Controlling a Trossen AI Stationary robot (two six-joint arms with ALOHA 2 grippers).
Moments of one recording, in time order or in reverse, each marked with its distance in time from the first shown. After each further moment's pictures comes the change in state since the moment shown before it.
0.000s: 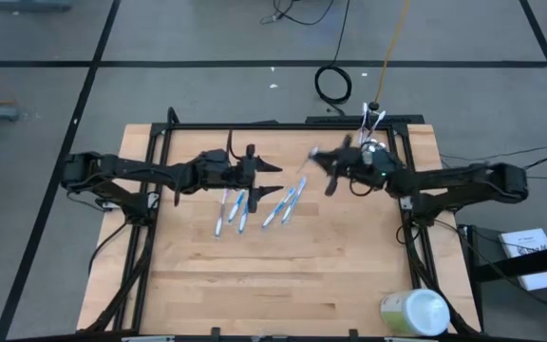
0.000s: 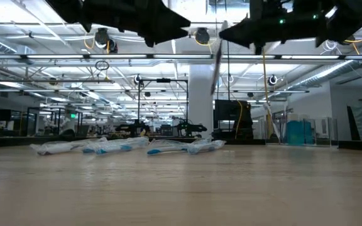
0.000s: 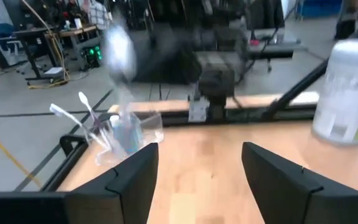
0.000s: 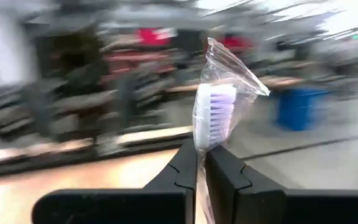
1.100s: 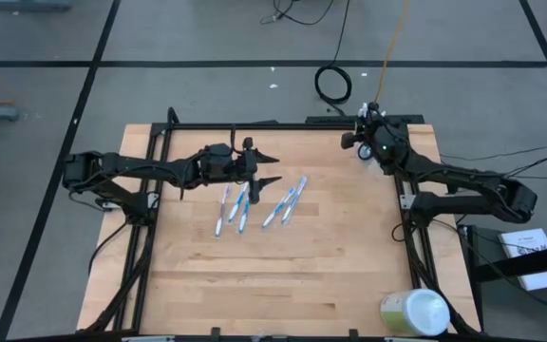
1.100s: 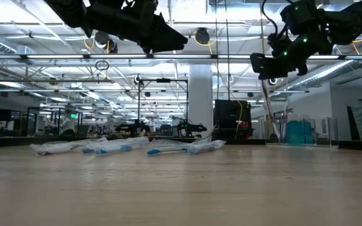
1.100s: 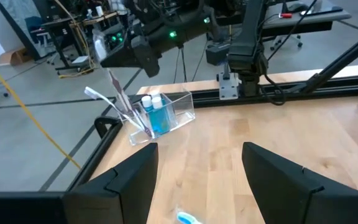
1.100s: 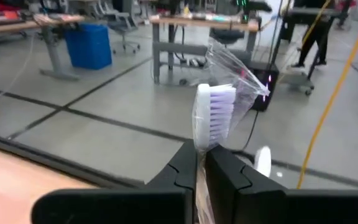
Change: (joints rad) left arm 0.065 0.012 0.000 -0.050 -0.043 0.071; right arm -0.381 -0.118 0.000 -0.439 0.481 0.121
